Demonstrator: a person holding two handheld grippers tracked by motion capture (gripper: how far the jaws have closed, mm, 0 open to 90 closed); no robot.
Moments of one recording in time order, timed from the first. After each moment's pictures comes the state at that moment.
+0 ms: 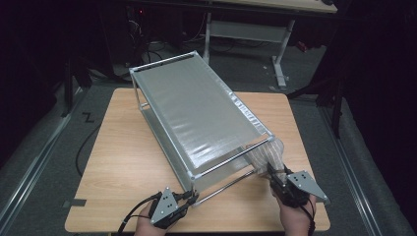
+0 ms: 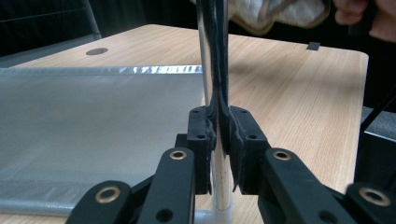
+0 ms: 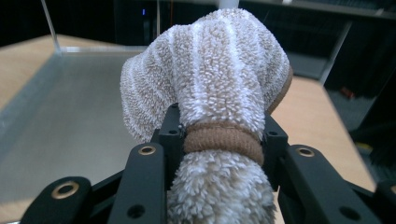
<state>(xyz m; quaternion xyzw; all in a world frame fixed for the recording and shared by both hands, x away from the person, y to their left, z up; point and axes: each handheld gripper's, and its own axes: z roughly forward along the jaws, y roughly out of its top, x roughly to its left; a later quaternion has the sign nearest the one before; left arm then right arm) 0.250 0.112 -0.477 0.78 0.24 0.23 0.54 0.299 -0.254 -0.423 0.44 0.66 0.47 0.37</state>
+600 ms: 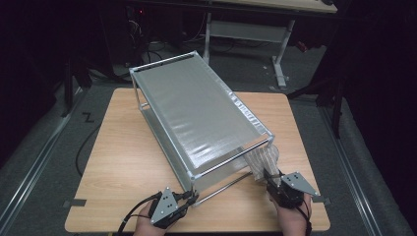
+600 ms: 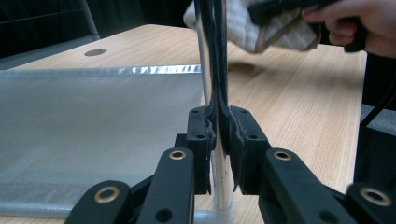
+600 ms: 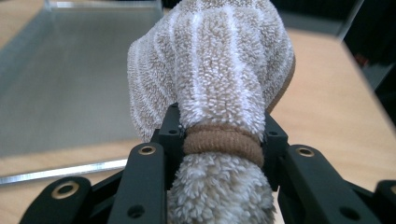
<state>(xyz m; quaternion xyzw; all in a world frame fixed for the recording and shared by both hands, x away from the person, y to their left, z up) 0.252 0.110 -0.477 0.77 0.24 0.22 0.54 0.309 -0.254 -0.459 0.47 0.70 0.42 0.32</state>
